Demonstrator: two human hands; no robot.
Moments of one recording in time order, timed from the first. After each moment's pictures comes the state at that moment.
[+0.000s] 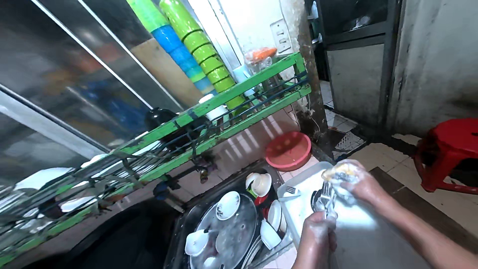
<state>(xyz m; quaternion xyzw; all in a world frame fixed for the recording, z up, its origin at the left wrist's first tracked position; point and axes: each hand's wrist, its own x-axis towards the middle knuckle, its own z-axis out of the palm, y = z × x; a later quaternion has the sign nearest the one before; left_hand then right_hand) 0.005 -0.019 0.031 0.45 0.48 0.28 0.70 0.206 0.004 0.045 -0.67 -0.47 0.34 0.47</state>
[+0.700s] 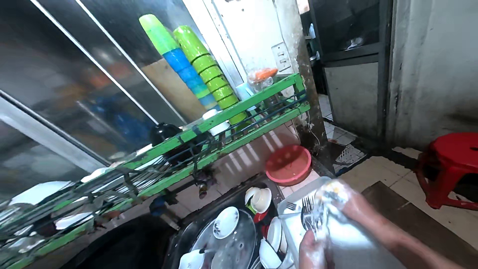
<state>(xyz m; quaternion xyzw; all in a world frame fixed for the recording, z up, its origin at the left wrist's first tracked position) 0.002 -0.033 0.033 0.46 0.48 0.40 0.63 0.190 0.012 0.049 -0.67 -0.56 0.31 0.39</state>
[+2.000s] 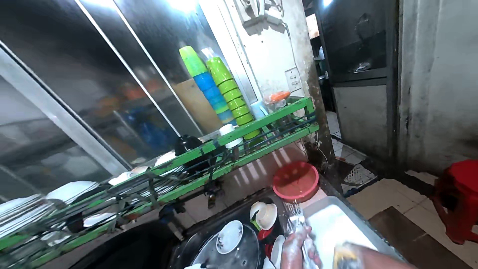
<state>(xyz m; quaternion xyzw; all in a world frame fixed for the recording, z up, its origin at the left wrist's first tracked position) -0.021 0.018 0.056 0.33 0.42 0.46 0.71 0.182 -0.028 0.044 -0.53 -0.68 0.49 0.15</state>
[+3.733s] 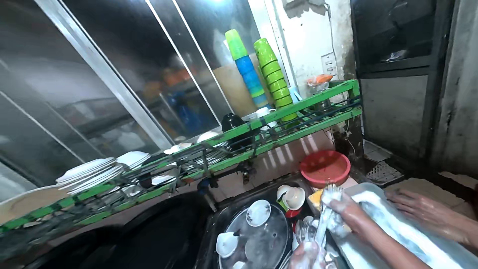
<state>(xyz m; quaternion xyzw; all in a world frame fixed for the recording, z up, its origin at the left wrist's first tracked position) -0.154 -0.039 0.059 0.43 0.42 0.38 0.70 0.035 0.016 0.094 -0.53 -0.40 0.53 0.53</state>
